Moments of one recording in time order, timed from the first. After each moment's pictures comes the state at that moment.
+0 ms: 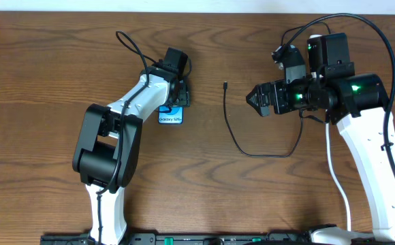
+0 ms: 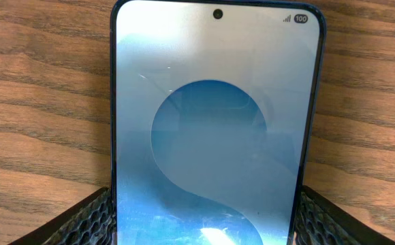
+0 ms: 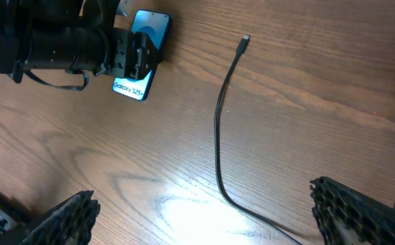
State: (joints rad) left arm -0.34 2.11 1.44 -0.64 -0.09 -0.38; right arm 0.20 1.47 1.50 -1.08 -0.39 0.01
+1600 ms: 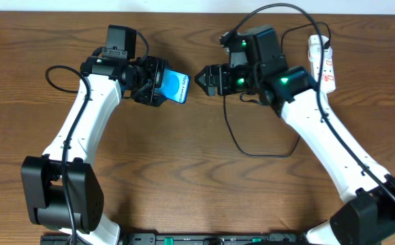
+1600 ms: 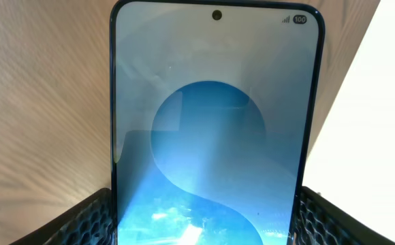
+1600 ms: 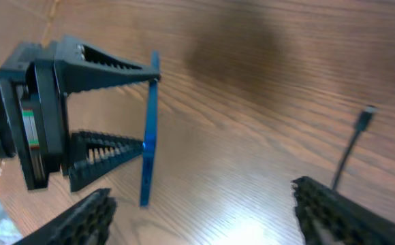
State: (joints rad) left arm -0.14 1.75 1.44 -0.79 0.48 -1.50; right arm 0.46 1.68 1.50 -0.61 -0.39 0.36
